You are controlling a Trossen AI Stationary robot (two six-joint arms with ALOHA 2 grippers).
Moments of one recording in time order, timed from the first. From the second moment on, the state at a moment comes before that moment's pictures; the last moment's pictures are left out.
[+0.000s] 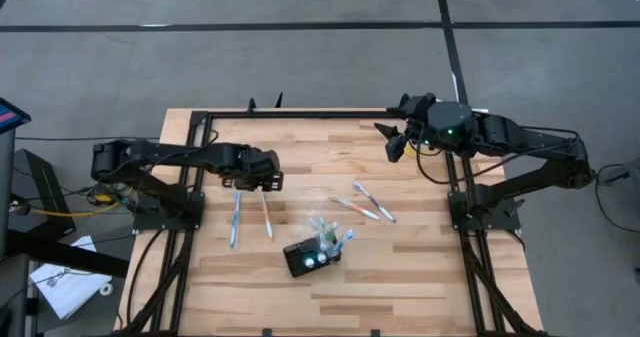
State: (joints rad) left arm 0.17 1.39 0.89 -0.84 -0.12 -1.26; right arm -0.08 1.12 1.34 -0.65 0.52 0.24
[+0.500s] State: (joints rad) left arm 0.18 1.37 0.83 -0.81 -0.14 -1.32; right arm -0.08 1.12 1.34 -0.65 0.52 0.20
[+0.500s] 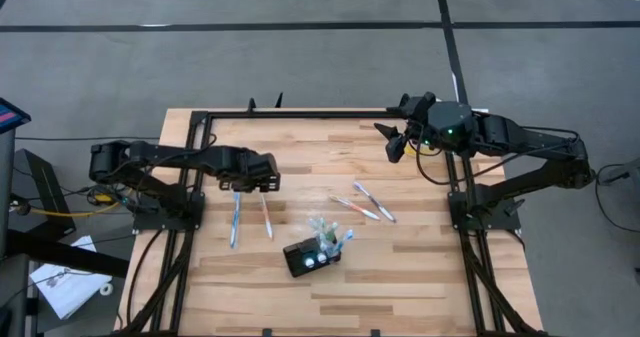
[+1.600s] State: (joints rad) left arm 0.19 1.37 0.68 -0.62 -0.11 -1.34; right arm -0.08 1.12 1.34 -0.65 0.47 0.22
